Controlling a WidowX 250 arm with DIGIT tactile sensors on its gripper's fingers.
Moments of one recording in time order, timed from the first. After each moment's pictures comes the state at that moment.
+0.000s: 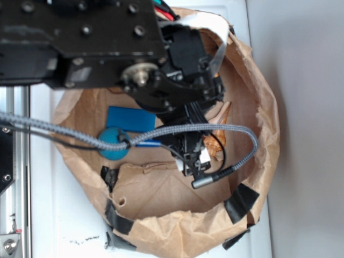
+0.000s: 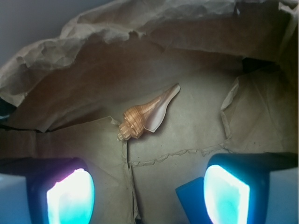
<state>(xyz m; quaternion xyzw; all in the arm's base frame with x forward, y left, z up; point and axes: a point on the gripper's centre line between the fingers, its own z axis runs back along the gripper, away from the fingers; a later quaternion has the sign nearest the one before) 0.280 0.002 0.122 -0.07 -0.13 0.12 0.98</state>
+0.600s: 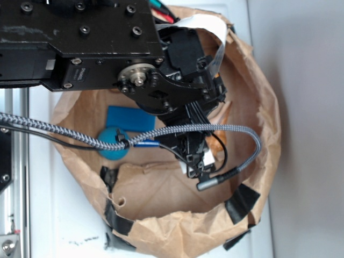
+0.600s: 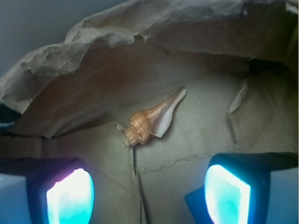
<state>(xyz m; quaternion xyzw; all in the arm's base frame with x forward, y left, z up) 0.286 0.006 0.118 -0.09 -0.16 0.15 0.97</state>
